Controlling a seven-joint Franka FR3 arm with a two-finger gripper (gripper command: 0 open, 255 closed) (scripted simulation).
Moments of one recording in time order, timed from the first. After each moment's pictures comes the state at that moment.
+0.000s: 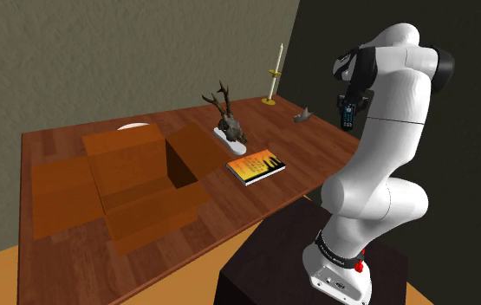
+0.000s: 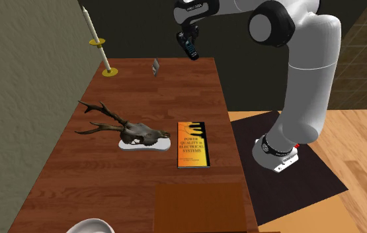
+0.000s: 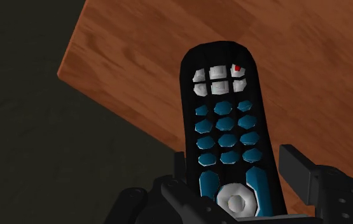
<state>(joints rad) -0.88 0.40 -0.42 -1.60 0.02 2.15 -0.07</state>
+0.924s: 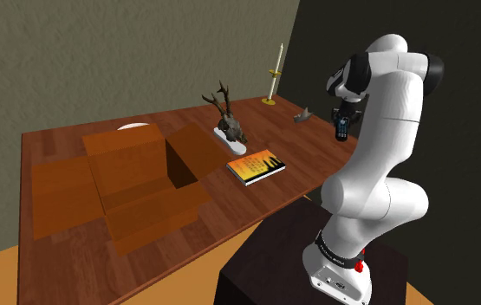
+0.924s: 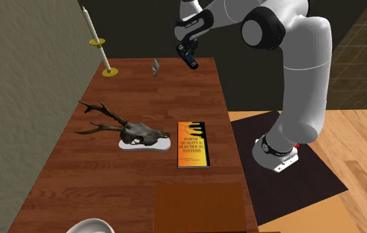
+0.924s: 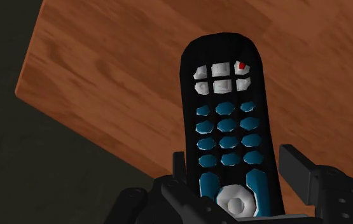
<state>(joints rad) -0.88 0.47 -0.41 -1.69 0.04 2.31 -0.07</state>
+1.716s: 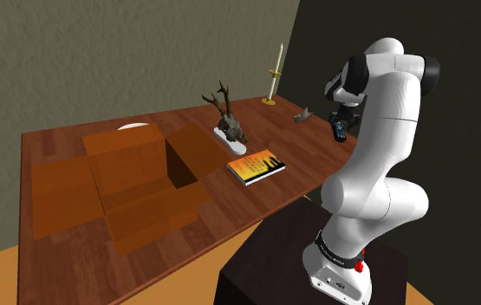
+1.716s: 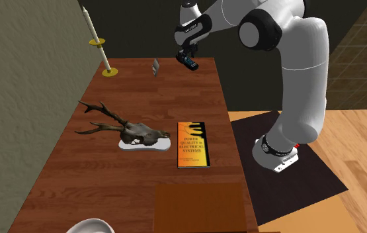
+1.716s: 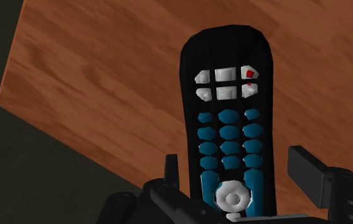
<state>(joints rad) -0.89 0.49 -0.40 -1.71 0.05 2.35 -0.07</state>
